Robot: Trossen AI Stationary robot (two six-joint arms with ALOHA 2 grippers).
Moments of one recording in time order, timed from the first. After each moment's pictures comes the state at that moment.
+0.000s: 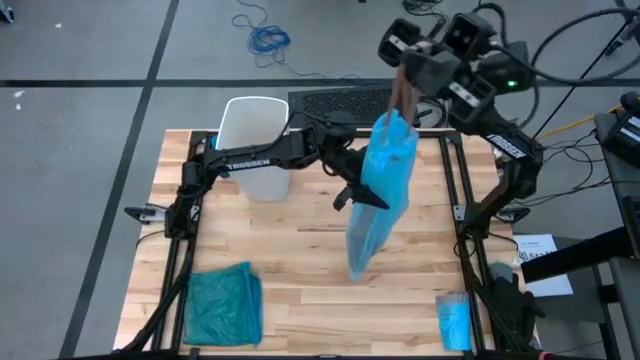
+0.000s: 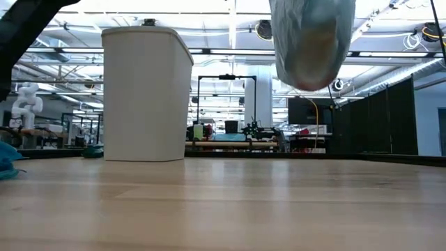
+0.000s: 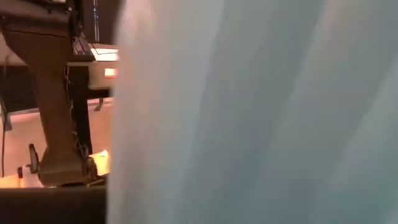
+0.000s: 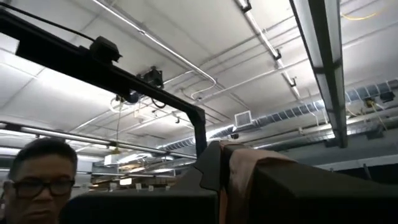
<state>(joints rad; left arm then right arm) 0.17 2.04 2.08 -0.18 0.88 -0.02 -0.31 1.60 2.13 0.45 -0.58 0.79</state>
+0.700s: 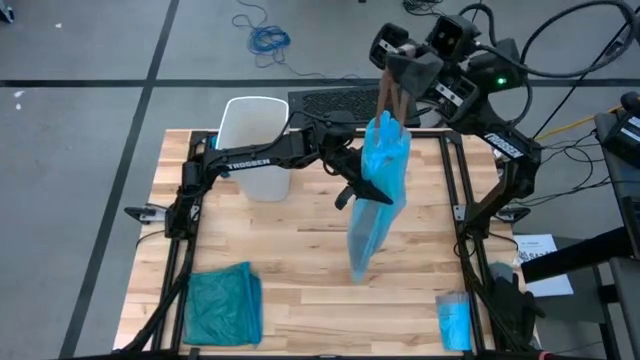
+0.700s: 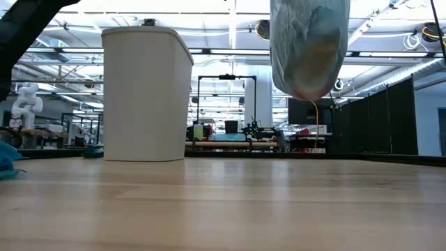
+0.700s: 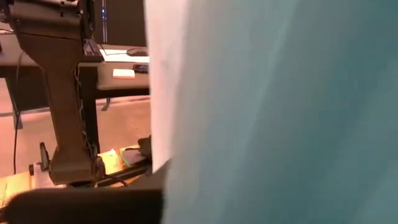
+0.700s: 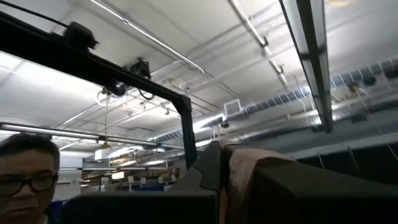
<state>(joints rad) 0.17 2.04 2.08 -0.17 0.86 -0.02 -0.31 1.61 2.13 0.42 -0.58 0.77</state>
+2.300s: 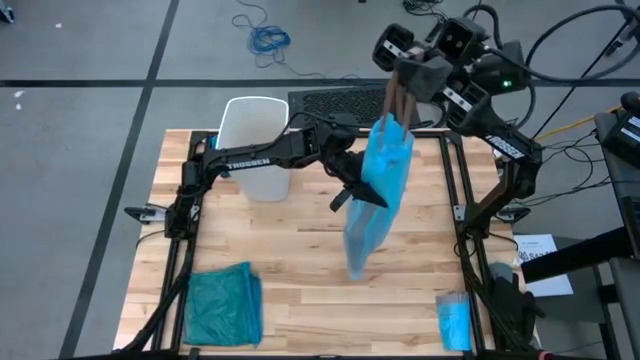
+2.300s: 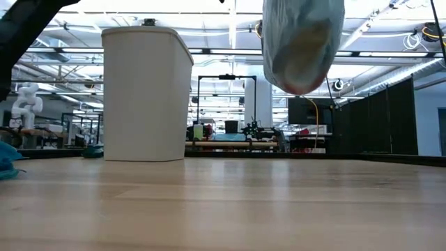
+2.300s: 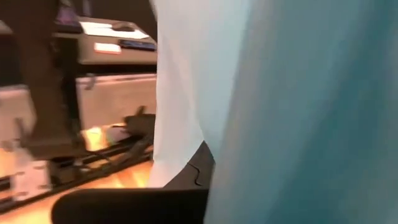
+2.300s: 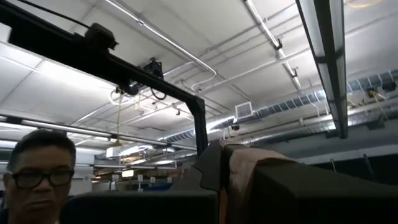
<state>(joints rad) 0.18 2.04 2.08 -0.30 0.93 0.03 -0.28 1.60 2.13 0.41 -0.60 0.76</state>
